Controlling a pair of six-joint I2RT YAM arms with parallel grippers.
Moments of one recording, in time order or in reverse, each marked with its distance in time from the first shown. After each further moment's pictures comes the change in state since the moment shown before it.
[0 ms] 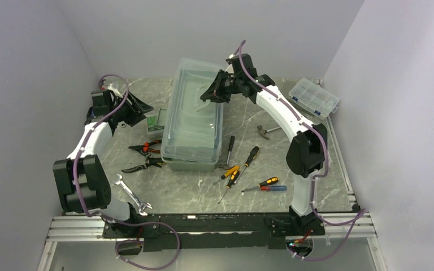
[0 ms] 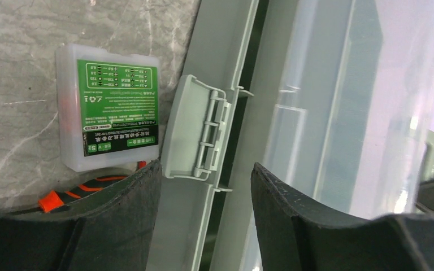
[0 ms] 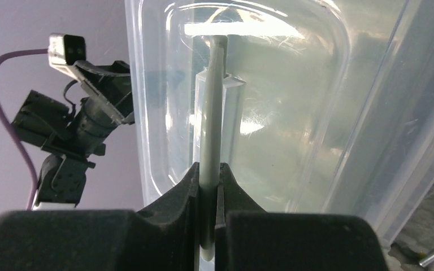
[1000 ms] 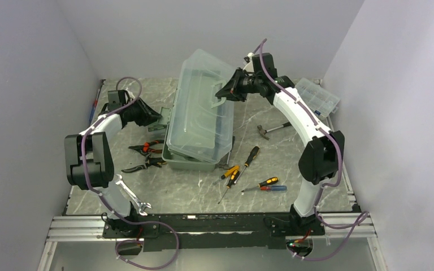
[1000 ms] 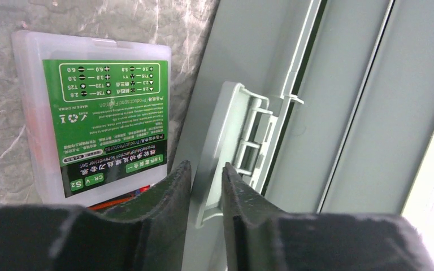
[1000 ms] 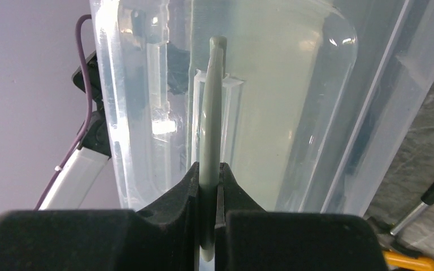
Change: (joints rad) left arm -0.074 0.253 0.077 0.012 0.032 0.002; right arm -0.106 -0.131 -0.127 0.015 -0.077 -0.023
